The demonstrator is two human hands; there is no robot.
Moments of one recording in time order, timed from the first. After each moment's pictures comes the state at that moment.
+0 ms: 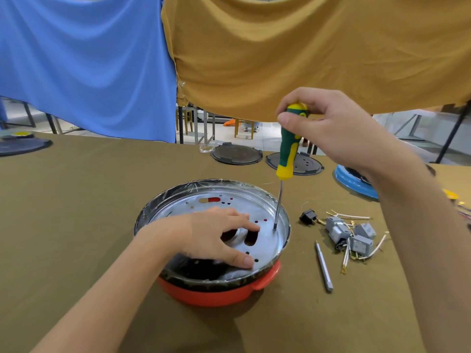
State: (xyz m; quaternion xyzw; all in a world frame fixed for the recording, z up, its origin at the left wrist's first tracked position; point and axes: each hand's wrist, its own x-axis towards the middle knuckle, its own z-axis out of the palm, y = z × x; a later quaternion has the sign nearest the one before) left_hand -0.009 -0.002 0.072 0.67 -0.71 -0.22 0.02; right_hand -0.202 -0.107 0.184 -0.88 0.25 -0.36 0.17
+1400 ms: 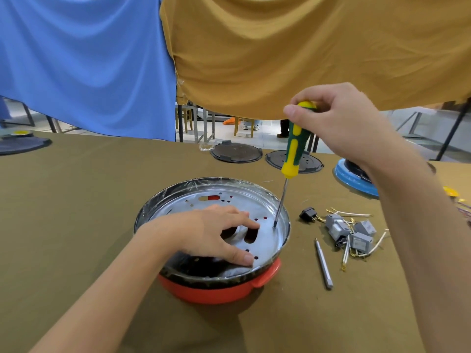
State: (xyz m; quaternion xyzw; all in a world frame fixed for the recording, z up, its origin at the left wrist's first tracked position) left_hand -0.006 -0.002 0.070 0.67 -0.70 -0.24 0.02; right_hand -0.202 -0.114 0.182 -0.85 0.31 -0.40 0.14
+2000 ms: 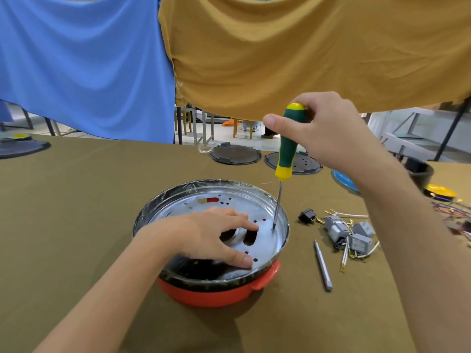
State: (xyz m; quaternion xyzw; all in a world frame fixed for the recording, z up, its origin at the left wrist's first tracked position) left_hand -0.010 -0.001 0.073 0.68 -0.70 -0.23 0.02; right_hand -0.192 -0.108 0.176 -0.85 0.33 -0.40 0.11
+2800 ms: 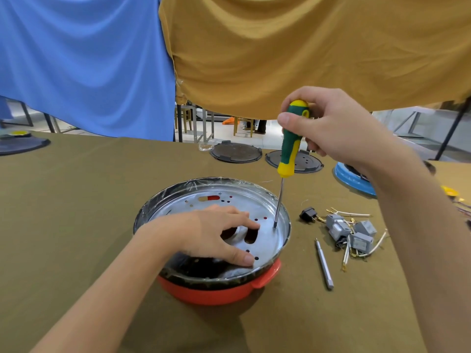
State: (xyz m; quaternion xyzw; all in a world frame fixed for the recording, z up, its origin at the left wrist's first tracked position) left_hand -0.007 -0.001 0.072 0.67 -0.70 -0.23 0.02; right_hand -0.200 -0.110 0.182 -0.87 0.29 -0.36 0.20
